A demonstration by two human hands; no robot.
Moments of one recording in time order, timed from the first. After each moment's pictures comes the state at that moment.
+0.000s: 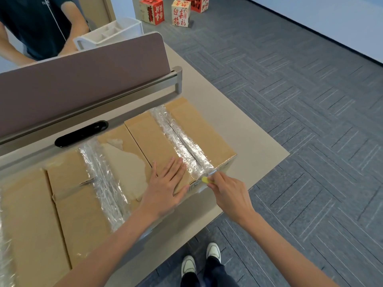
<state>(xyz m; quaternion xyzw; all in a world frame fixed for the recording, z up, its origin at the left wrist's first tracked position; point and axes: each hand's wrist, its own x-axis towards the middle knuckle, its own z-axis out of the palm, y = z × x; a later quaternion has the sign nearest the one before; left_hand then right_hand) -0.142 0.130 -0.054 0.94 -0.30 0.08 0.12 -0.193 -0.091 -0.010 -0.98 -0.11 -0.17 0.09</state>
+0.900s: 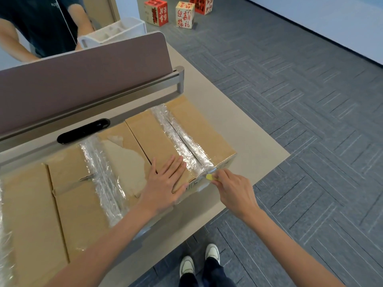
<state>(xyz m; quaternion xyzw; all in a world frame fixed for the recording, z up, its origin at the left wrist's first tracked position) -0.142 0.130 -0.054 0.94 -0.30 0.09 0.11 -0.192 -0.104 -0.004 -0.98 -0.09 -0.15 0.08</state>
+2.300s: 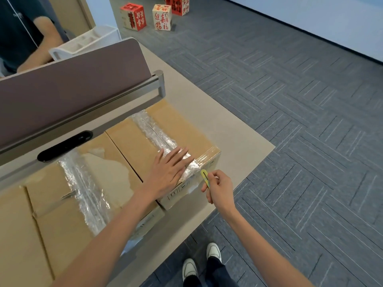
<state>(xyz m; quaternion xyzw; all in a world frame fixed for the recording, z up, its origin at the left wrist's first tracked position) -0.086 0.088 -0.041 0.92 -0.38 -0.02 0.08 -0.194 -0.084 0.001 -0.72 0.26 -0.02 0.64</state>
